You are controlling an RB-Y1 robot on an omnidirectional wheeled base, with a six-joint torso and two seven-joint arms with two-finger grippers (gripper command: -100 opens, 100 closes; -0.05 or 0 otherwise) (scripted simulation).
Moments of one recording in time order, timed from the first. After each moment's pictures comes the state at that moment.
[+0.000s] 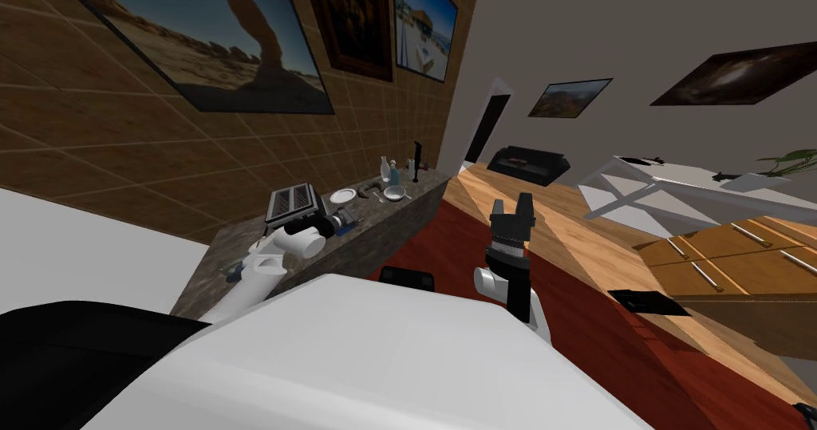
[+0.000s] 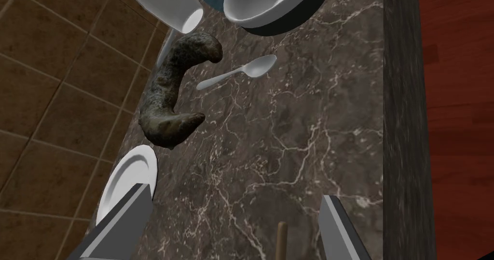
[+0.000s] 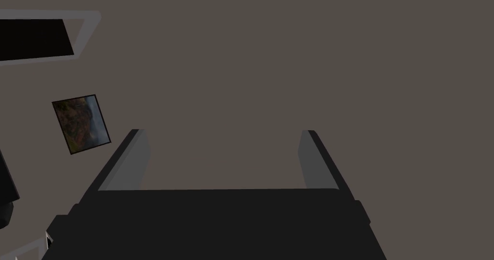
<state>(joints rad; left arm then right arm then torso) 0.38 0.62 0.10 -2.24 0.50 0.77 0.96 0.47 -0.03 -0.07 -2.23 0.05 -0.49 -0.04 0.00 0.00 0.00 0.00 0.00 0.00</state>
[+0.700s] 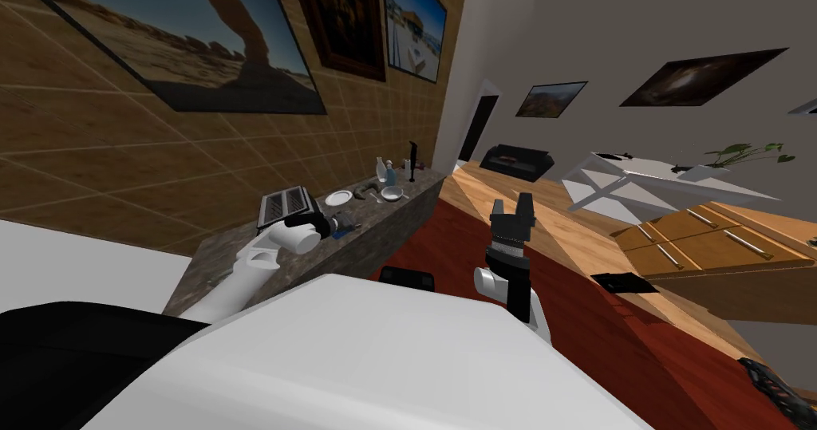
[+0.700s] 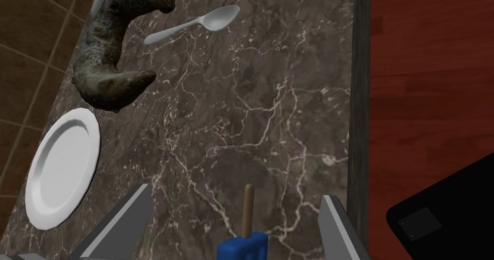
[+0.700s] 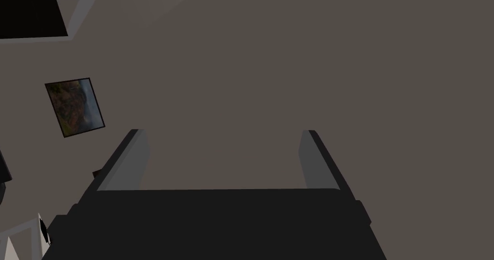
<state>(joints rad) 0.37 0.72 0.12 -2.21 0.63 0.95 1.09 0.47 -0.03 -0.07 -2.23 0.05 -0.49 -0.04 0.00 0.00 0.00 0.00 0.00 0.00</state>
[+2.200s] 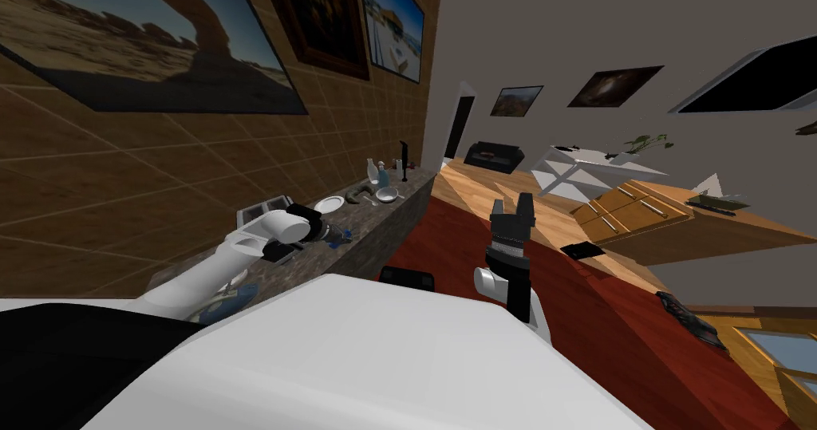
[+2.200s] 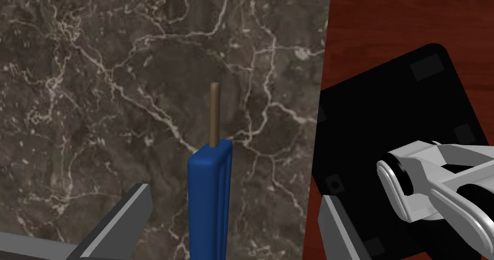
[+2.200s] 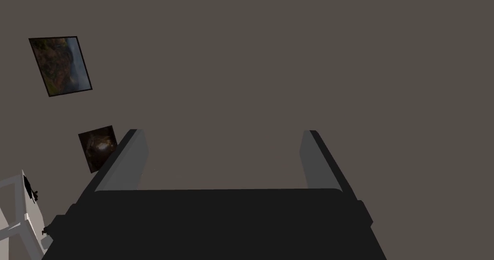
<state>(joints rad) 0.33 0.96 0.11 -2.13 0.95 1.30 1.38 0.47 -0.03 -0.07 -2.23 0.05 -0.49 -0.04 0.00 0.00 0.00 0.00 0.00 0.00</state>
